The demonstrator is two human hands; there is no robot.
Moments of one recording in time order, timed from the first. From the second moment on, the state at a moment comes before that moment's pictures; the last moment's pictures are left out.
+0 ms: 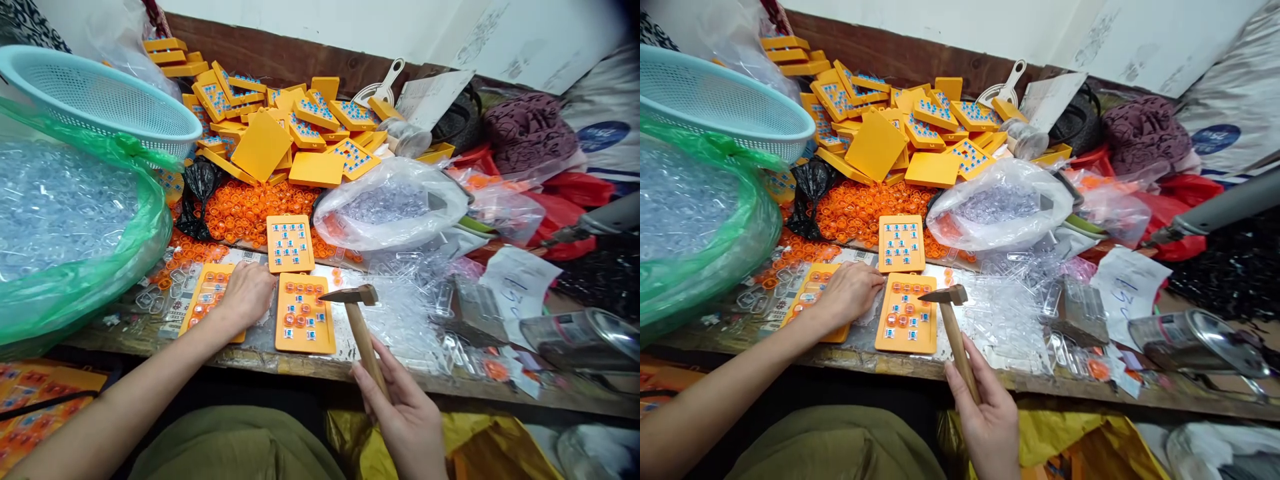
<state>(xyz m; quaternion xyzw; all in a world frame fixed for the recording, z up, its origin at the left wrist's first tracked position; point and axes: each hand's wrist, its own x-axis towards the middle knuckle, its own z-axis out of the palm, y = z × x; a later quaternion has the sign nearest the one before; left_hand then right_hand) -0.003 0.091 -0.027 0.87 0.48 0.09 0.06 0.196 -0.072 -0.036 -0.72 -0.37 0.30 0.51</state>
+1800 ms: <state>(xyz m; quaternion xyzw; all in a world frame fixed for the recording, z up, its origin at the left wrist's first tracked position) -0.001 0.026 -0.026 0.81 0.37 0.27 0.36 0.211 -0.095 -0.048 -0.65 -0.60 0.22 0.41</state>
